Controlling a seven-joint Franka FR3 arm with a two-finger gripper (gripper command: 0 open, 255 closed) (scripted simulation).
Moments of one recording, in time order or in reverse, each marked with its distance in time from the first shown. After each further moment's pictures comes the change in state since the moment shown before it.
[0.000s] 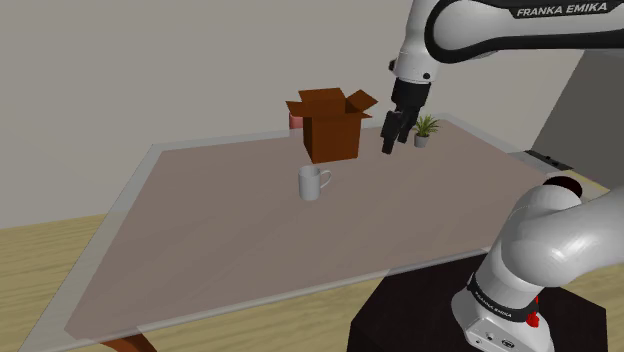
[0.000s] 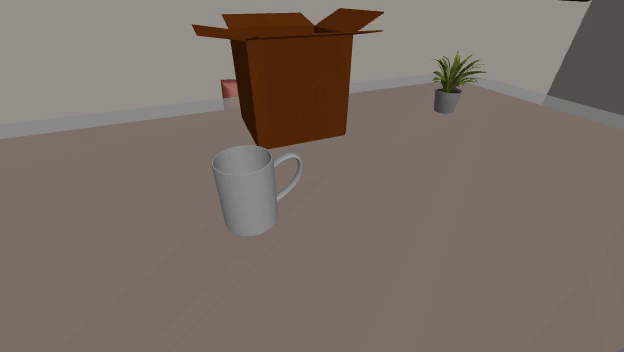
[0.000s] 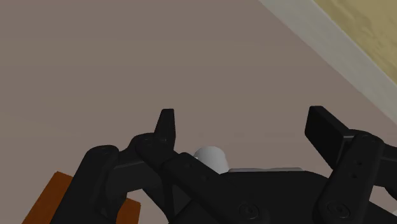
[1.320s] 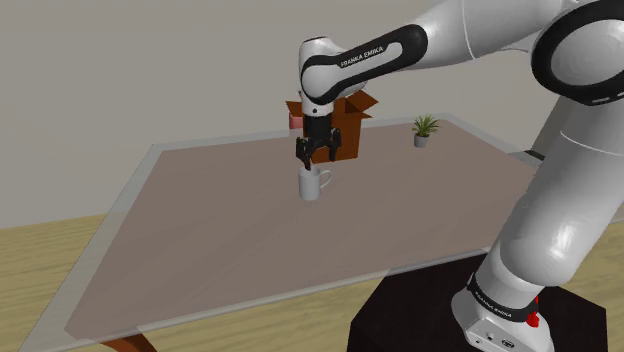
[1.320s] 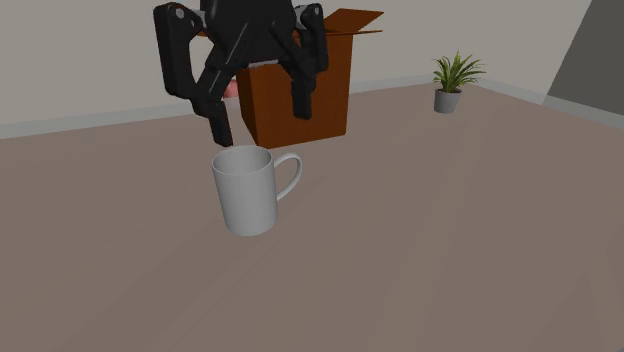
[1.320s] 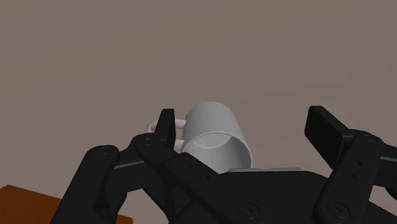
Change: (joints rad) arm -0.015 0.789 0.150 0.454 -0.024 0.192 0.385
